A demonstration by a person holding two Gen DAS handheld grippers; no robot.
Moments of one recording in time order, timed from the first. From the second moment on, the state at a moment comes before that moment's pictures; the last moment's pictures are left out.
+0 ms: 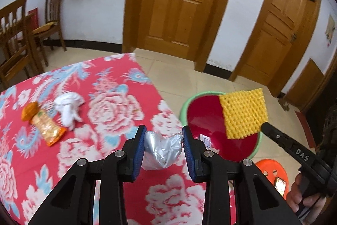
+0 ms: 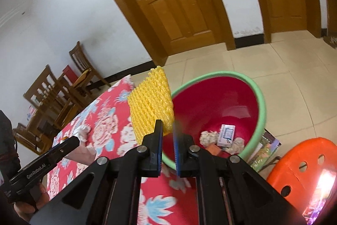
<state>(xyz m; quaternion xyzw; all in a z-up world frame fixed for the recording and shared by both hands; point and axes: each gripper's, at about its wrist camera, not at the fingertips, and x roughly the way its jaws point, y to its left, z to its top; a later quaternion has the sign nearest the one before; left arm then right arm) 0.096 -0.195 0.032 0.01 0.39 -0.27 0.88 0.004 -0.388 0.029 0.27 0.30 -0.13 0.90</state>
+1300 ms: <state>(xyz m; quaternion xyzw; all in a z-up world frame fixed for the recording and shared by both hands) 0.114 -0.308 -0.005 0.07 0.42 -0.34 0.84 -0.016 -0.452 -0.017 0.34 0.32 -0.19 0.86</state>
